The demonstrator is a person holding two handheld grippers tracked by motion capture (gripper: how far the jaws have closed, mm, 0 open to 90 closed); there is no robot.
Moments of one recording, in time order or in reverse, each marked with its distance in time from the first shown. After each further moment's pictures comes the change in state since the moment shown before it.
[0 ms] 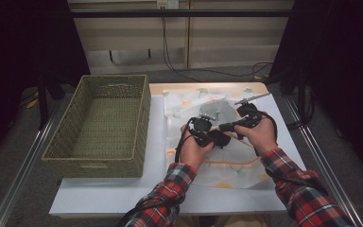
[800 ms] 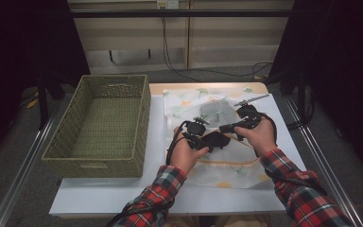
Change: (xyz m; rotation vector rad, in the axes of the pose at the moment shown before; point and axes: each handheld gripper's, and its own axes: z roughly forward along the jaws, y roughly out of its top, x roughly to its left) left arm 0.008 -0.014 -0.020 0.123 -0.018 -0.007; right arm -0.003 -0.003 0.004 0.012 -0.005 0.011
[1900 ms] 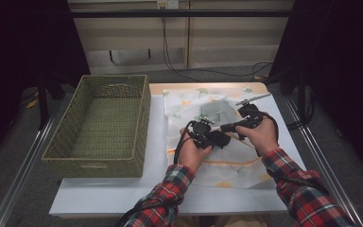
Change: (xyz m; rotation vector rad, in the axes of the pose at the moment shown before) left arm -0.002 0.011 0.027 -0.090 0.009 0.018; right arm -0.001 0.000 -0.004 -0.008 0.002 0.000
